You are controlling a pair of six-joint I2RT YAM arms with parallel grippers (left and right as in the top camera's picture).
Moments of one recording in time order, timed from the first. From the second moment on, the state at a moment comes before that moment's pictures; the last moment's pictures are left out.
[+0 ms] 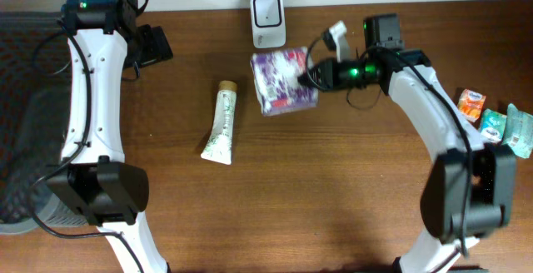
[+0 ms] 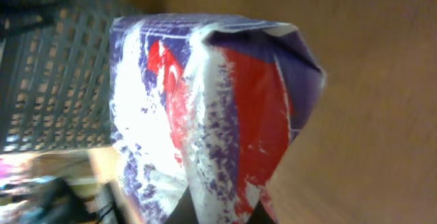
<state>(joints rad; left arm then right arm) 0.00 2.08 2.29 -1.45 -0.18 -0.36 0.13 1.88 1.51 -0.61 -0.88 0.10</state>
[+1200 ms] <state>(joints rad) 0.00 2.08 2.29 -1.45 -0.18 -0.36 0.20 1.69 1.54 -0.41 -0.76 0.36</state>
